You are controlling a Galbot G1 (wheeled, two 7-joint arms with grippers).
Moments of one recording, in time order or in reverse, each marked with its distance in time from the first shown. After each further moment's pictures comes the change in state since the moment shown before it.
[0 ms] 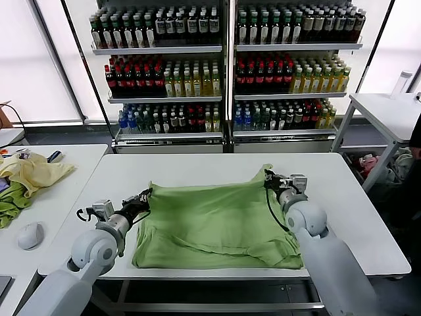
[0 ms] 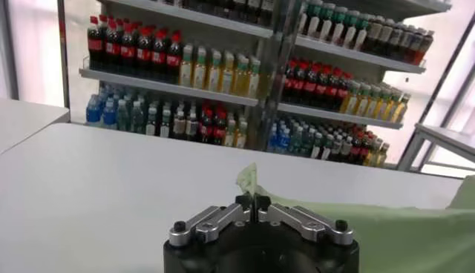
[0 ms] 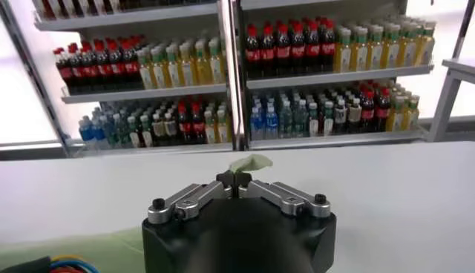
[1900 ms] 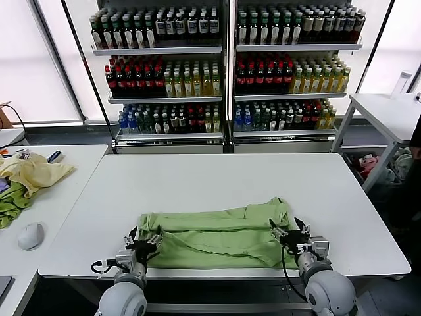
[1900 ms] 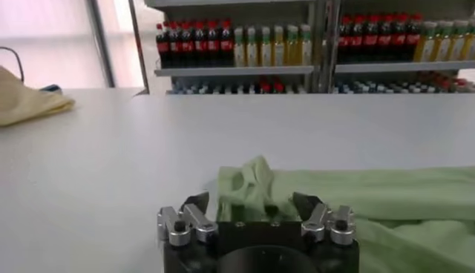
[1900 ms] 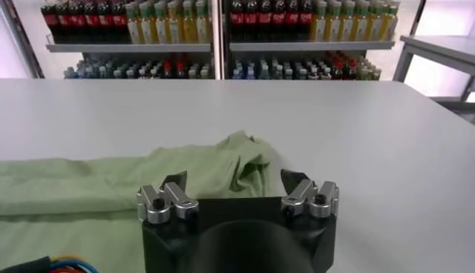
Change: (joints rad) left arm 0.304 -0.333 -0.055 -0.070 0.552 0.007 -0.181; right arm -0.398 -0.011 0.100 0.231 -0.143 0.017 0.013
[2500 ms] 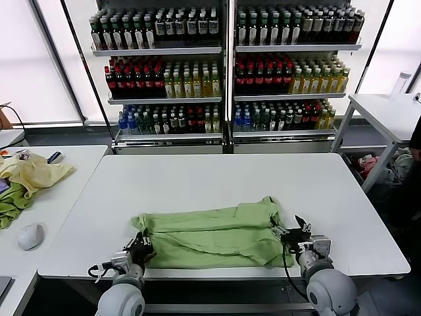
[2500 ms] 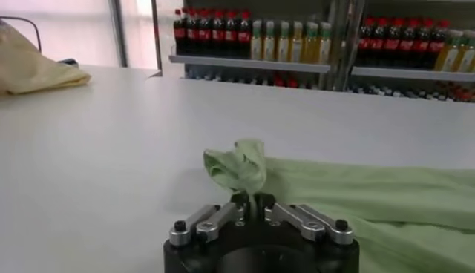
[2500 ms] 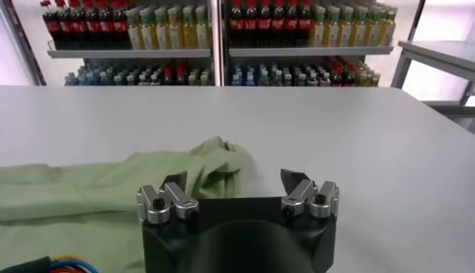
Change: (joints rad) left arm 0.013 -0.005 -0.057 0.019 -0.079 -0.014 0.016; right arm 0.009 -0.012 0.010 0.010 0.019 0.011 0.008
